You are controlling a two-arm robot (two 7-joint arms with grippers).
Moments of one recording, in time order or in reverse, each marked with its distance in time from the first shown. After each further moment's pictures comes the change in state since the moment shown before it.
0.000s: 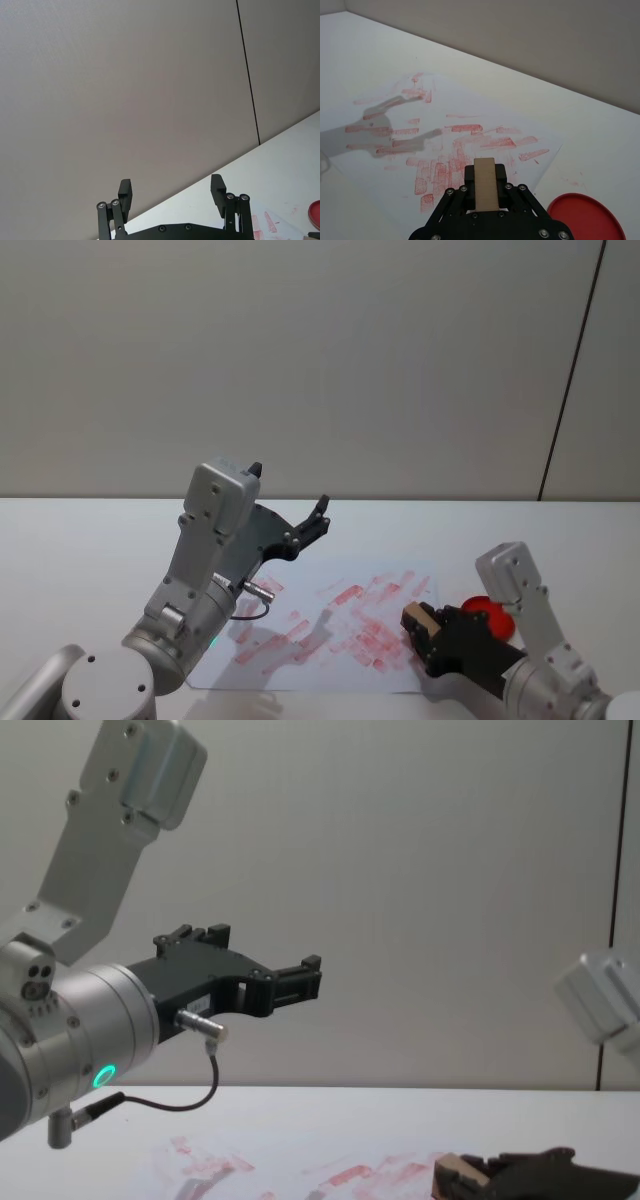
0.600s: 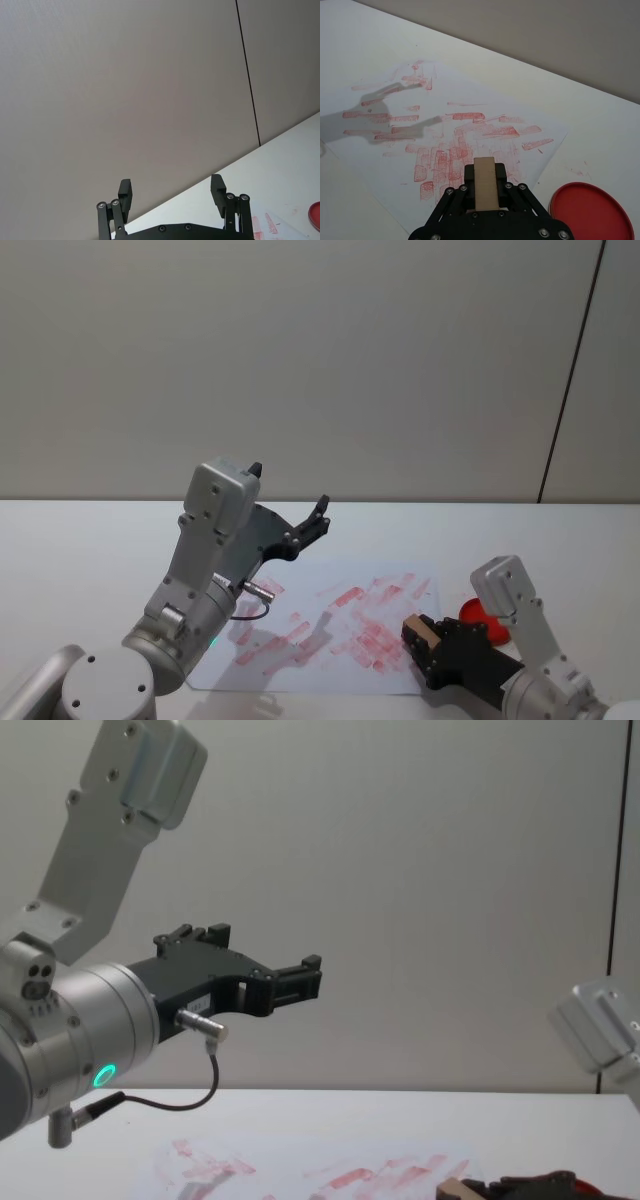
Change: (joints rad) left arm 0.000 0.000 0.000 0.000 0.000 0.000 0.000; right arm -0.005 0.000 -0.009 0.030 -0.025 -0.005 0.003
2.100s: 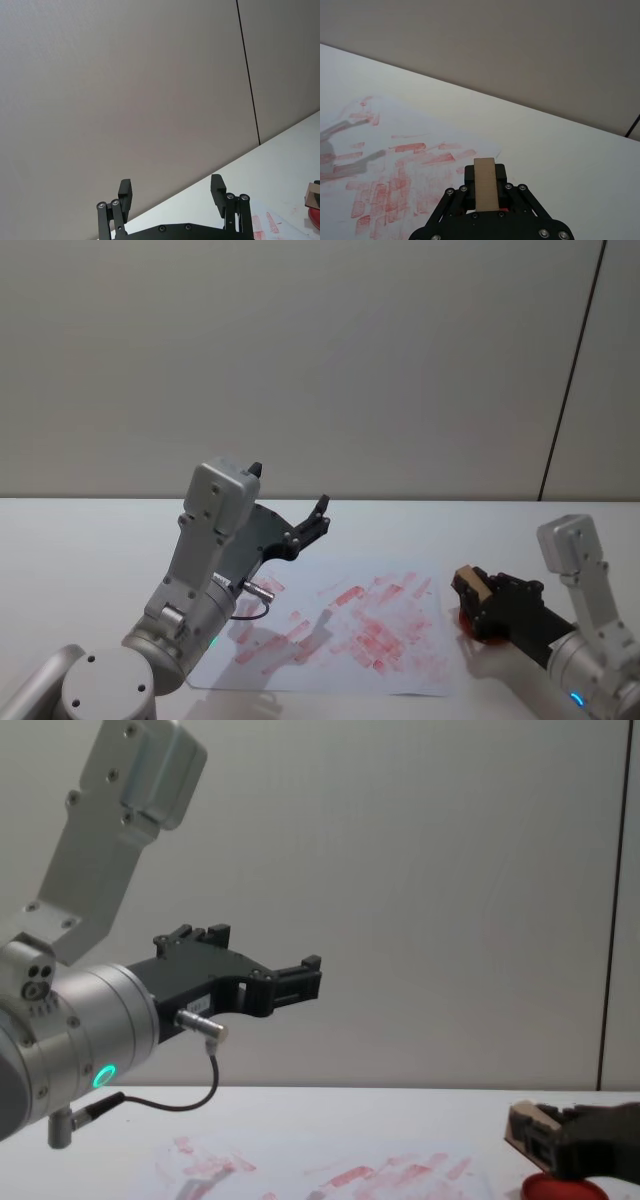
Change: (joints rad) left arm 0.000 0.000 0.000 0.000 0.000 0.000 0.000; right arm 0.000 0.044 0.067 -0.055 0.092 -0.021 -0.098
